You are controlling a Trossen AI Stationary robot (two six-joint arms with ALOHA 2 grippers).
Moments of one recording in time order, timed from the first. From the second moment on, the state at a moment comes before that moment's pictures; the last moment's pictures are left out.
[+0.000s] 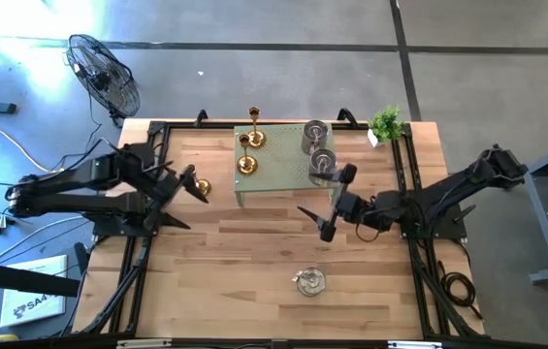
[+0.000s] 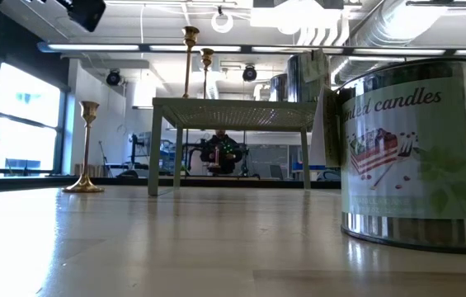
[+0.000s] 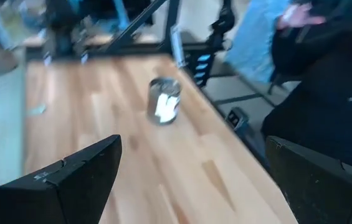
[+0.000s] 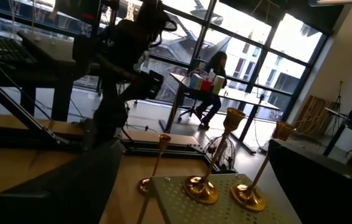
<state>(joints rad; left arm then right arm) 0.18 0.57 0.73 -0.50 0.62 0.07 0.35 1.22 0.79 0.52 0.70 -0.32</state>
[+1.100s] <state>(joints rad) 0.18 0.89 0.94 -1.20 -0.27 0.00 0.37 1.22 0.79 0.44 0.71 -0.18</state>
